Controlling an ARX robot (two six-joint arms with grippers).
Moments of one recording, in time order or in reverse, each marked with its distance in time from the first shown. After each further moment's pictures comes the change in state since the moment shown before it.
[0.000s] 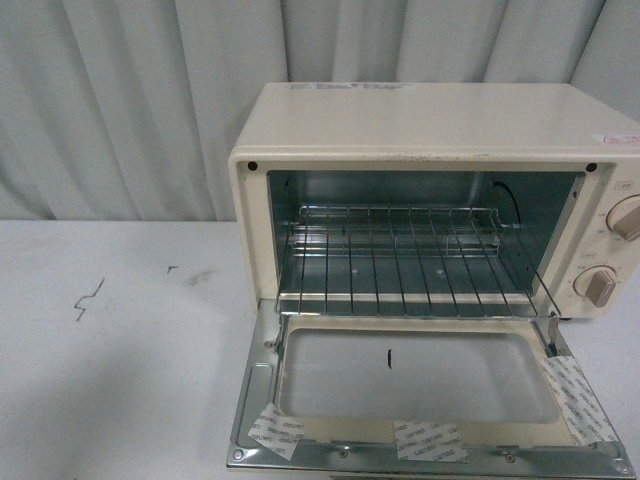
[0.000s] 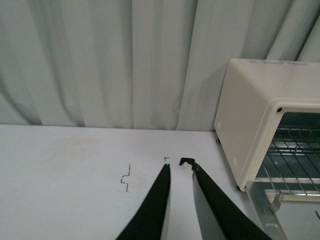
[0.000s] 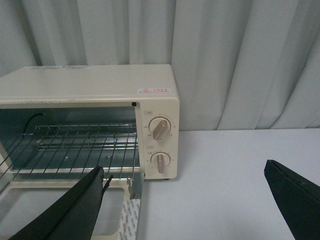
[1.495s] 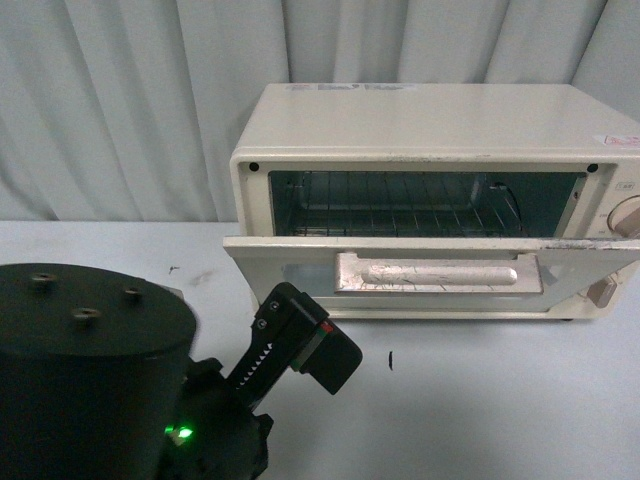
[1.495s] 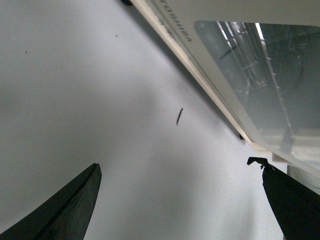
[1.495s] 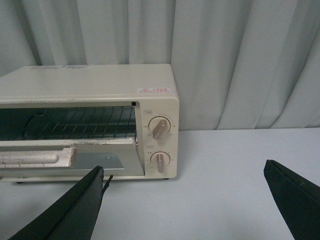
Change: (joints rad) left arm -0.430 1.135 0.441 0.189 0.053 -1.165; right arm 0.000 0.000 0.000 0.000 0.000 0.000
